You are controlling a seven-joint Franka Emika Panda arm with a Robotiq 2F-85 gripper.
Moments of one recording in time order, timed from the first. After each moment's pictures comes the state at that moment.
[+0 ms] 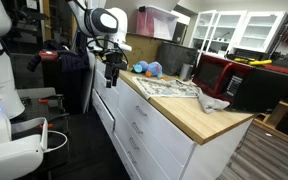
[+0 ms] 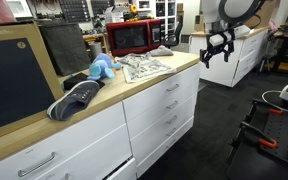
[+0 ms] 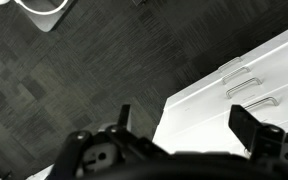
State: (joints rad) arm -0.20 -0.09 0.01 -2.58 -0.41 2.40 0.83
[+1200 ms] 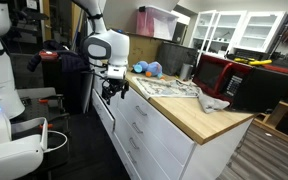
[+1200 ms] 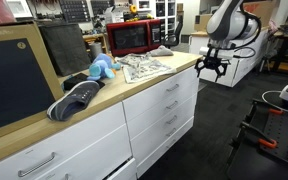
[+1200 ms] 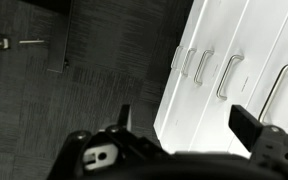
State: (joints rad) arm -0.18 0.16 -0.09 -2.61 0.37 2.85 0.73
